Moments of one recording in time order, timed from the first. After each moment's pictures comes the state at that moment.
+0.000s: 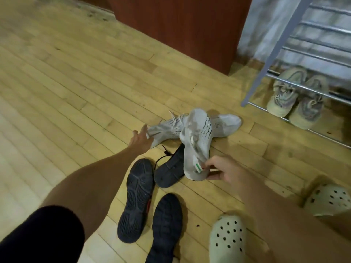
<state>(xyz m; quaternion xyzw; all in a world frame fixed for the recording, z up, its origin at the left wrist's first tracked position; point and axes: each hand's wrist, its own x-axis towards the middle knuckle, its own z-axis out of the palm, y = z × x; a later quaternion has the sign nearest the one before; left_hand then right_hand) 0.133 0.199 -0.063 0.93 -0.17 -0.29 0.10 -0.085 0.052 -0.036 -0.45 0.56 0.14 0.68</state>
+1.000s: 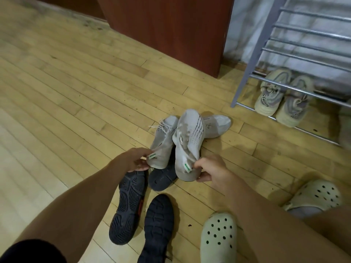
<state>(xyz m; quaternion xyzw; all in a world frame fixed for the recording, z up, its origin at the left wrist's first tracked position) 0.104 0.208 -0.066 0.77 0.14 -0.53 0.34 -0.103 0.060 -0.029 -0.48 0.56 0.09 0.67</state>
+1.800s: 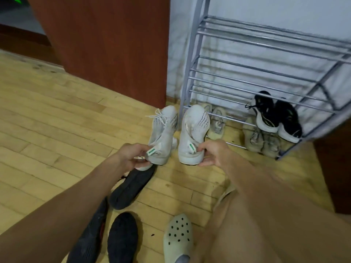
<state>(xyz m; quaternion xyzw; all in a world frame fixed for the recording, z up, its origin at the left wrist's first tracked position) -0.009 0.139 0.077 0.69 -0.03 -0.53 0.50 -0.213 0.011 0.124 -0.49 0.61 -0.09 0.62</state>
